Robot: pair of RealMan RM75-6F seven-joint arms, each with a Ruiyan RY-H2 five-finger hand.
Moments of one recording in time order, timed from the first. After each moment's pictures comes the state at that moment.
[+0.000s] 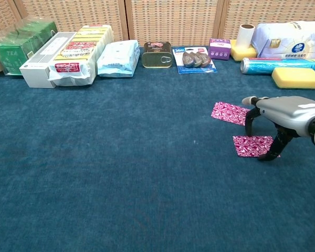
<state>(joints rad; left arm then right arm) -0.09 -0.77 -0.03 -1.96 1.43 1.39 -0.16 0.65 -1.59 0.06 -1.62 -0.80 1.16 -0.69</state>
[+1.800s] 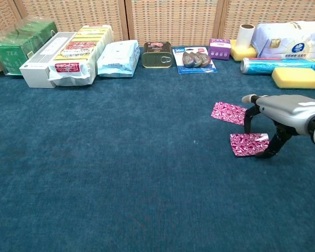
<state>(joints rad) -0.08 -0.77 -0.03 -1.96 1.43 1.40 -0.16 0.63 -1.58 0.09 -1.66 -0.80 1.16 -0.70</state>
